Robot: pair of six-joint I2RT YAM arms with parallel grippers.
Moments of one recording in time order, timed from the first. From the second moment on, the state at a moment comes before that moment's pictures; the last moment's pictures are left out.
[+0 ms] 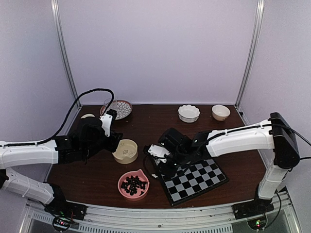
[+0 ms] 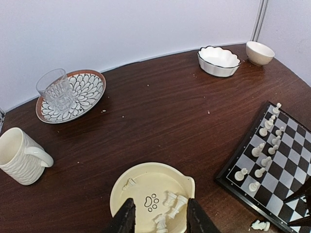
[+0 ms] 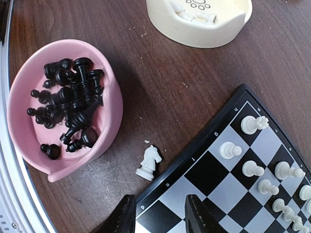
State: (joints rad) left arm -0.87 1.16 0.69 0.00 -0.39 -0.21; right arm 1.10 1.76 1.19 -0.40 -0.03 -0.02
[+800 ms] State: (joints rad) left arm -0.87 1.16 0.69 0.00 -0.39 -0.22; right arm 1.14 1.94 1.30 -0.44 0.04 -0.01
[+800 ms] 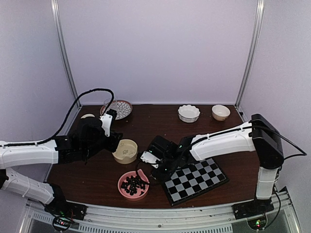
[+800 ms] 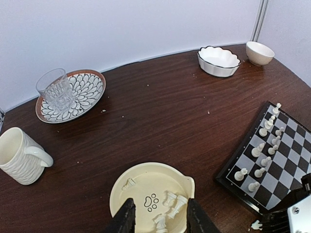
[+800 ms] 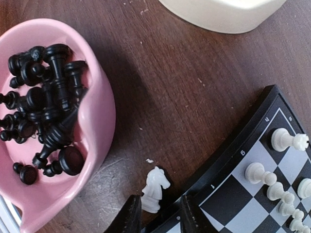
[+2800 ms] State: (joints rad) left arm -0.87 1.16 0.69 0.00 -0.35 -0.22; right arm 1.22 1.86 1.22 -0.41 0.21 -0.01
